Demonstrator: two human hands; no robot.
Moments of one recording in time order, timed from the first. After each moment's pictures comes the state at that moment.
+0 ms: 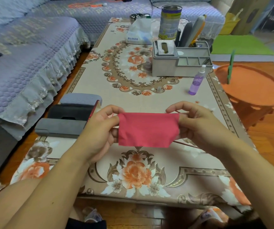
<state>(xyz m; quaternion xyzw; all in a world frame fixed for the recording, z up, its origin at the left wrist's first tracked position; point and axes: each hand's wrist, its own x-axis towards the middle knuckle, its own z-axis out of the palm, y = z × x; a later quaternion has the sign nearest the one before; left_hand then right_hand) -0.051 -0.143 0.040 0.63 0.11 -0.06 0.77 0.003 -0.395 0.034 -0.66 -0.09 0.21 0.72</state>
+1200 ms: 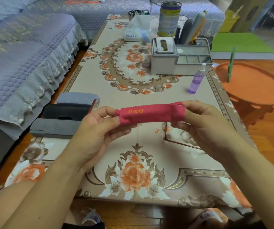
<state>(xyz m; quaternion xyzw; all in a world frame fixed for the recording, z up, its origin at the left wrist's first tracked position) -0.056 -0.144 0.044 0.59 0.12 -0.03 0.80 -0.007 -0.387 0.052 -0.66 -0.03 0.15 0.74</state>
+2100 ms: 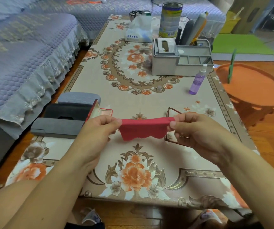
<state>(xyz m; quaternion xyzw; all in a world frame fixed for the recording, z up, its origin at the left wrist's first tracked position) -0.051 -0.135 0.022 0.73 0.22 -0.01 0.65 -0.007 -0.386 0.041 -0.67 0.06 0.26 0.69</state>
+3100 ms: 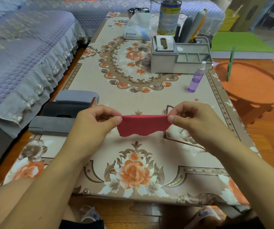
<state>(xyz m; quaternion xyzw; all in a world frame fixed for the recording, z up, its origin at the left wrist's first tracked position) -0.052 -0.132 0.035 0.80 0.13 0.06 0.58 0.000 -0.389 0.040 -0.83 -0.09 0.07 0.55</state>
